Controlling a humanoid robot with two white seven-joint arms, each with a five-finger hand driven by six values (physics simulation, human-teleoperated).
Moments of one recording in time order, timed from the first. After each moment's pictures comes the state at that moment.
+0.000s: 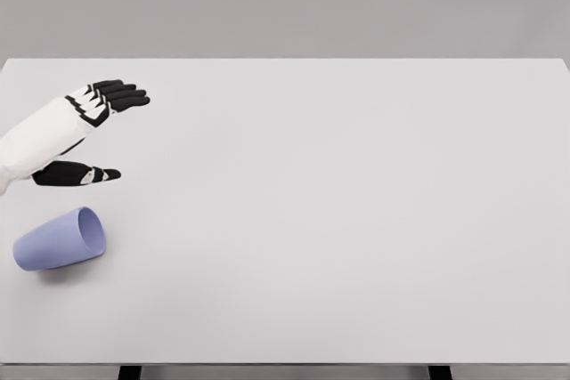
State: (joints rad) left arm -0.08 0.90 -0.18 -1.74 -0.22 -0.61 -0.09; right arm 0.00 0.00 -0.20 0.05 -0.06 -0.08 0.10
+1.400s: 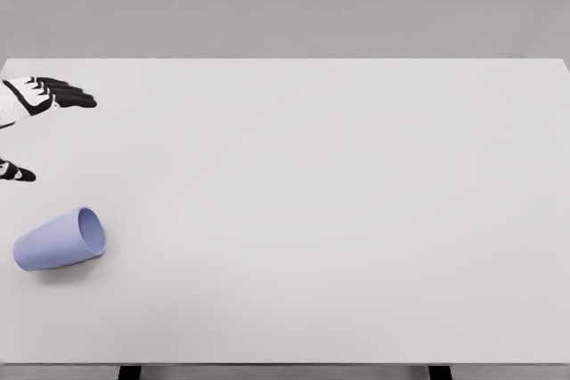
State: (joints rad) left arm -1.41 1.49 -1.68 -1.75 0.15 -0.61 -0.09; right arm 0.00 0.00 -0.20 0.05 -0.06 -0.07 0.09
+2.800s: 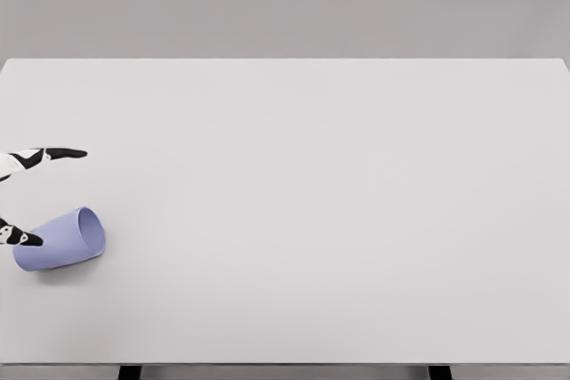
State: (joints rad) left arm -1.18 1.56 -1.73 -1.77 0.44 -0.61 -0.08; right arm 0.00 0.00 -0.20 0.05 -0.06 -0.07 0.09
